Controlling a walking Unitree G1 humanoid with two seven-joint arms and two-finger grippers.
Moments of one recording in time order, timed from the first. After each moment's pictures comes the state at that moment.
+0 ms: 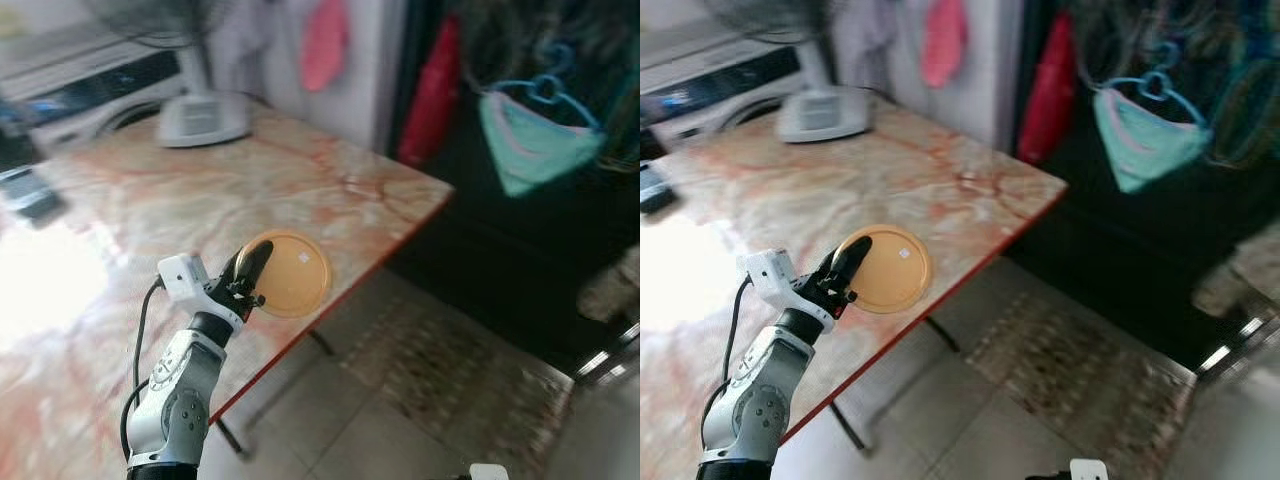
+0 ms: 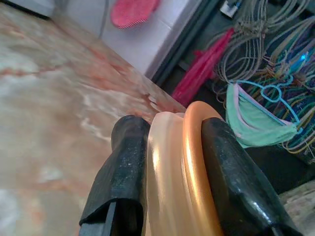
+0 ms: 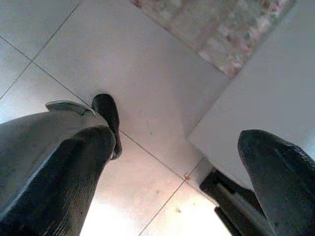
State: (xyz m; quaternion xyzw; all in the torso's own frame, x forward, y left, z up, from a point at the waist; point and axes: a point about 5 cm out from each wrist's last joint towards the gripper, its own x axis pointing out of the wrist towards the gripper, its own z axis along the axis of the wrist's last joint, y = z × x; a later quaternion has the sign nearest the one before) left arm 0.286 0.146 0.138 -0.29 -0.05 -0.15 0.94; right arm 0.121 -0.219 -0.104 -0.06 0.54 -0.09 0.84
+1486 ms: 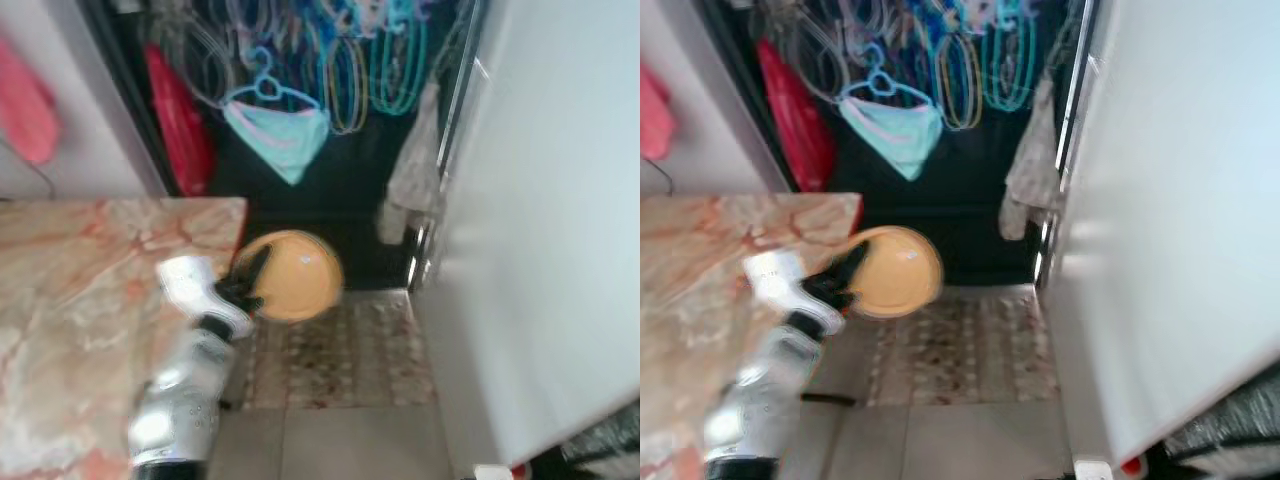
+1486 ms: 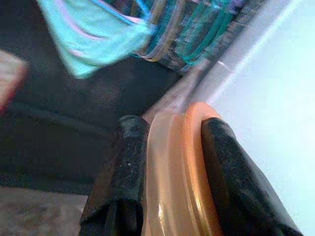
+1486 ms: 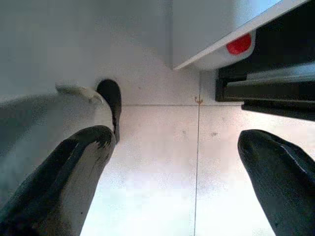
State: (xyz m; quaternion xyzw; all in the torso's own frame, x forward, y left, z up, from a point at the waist) left arm 0.289 0.131 0.137 -0.29 -0.05 -0.18 0.94; right arm 0.118 -0.223 -0.104 -0.05 0.54 -0.09 0.83
